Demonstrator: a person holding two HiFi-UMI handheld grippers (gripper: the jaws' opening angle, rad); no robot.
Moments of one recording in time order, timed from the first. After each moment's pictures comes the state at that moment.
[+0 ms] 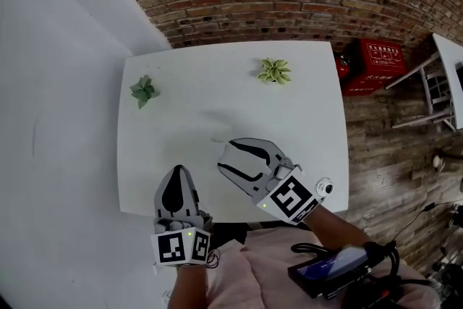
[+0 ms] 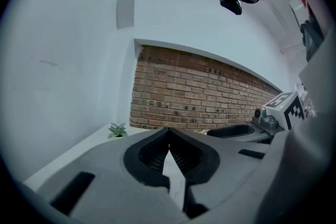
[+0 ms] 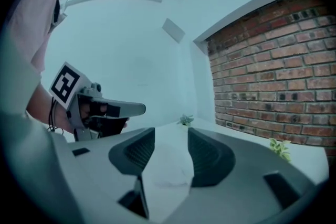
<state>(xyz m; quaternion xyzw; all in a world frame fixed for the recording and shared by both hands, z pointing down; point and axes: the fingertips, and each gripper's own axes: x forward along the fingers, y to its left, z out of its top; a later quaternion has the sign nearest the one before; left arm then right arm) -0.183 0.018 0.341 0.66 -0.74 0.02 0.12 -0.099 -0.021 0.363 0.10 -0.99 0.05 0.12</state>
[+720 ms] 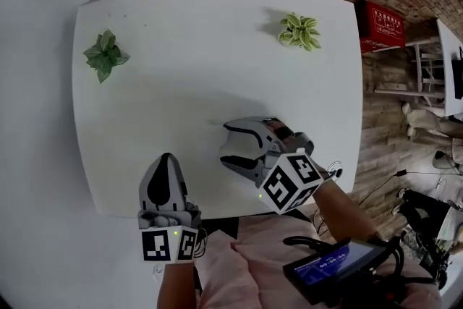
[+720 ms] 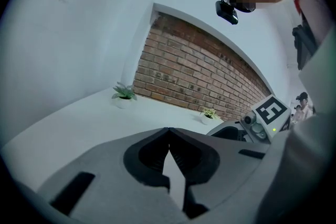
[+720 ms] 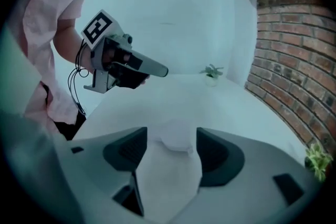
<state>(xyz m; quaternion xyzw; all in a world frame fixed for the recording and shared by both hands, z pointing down) -0.241 -0.002 0.465 0.68 -0.69 0.02 0.24 -0.143 -0.018 0.517 -0.05 -0.93 -0.05 0.37</state>
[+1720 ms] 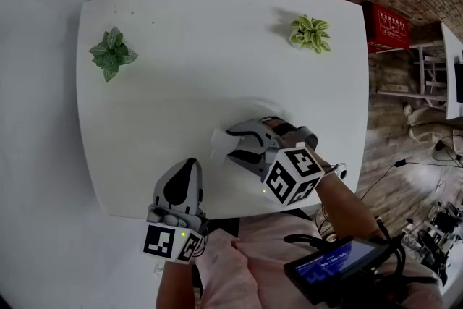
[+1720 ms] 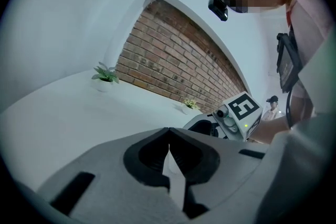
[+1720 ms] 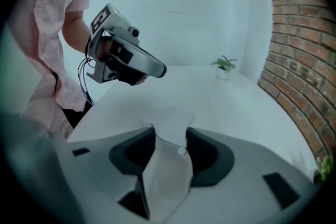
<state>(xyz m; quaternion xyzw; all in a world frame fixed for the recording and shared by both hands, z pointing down) -0.209 0.004 0.485 0.75 -0.59 0.02 0.30 -0.147 -0.011 0.544 -0.11 -0.91 -0.07 0.40</state>
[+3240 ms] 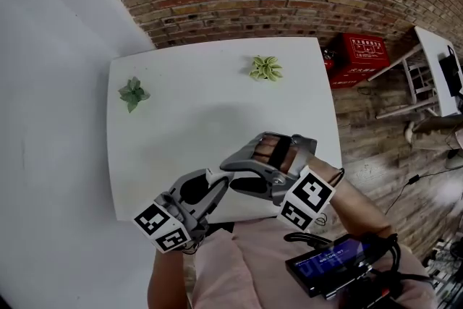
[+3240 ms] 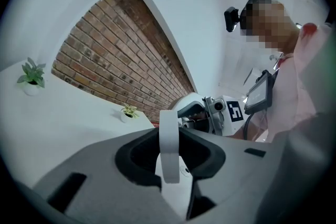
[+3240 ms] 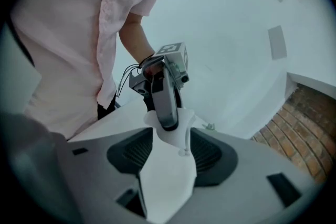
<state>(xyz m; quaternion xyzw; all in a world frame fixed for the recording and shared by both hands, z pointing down) -0.100 0.011 0.369 0.88 -0.37 -0.05 0.30 -0.096 0.034 0.368 -0.15 -0.88 -0.36 0.27</state>
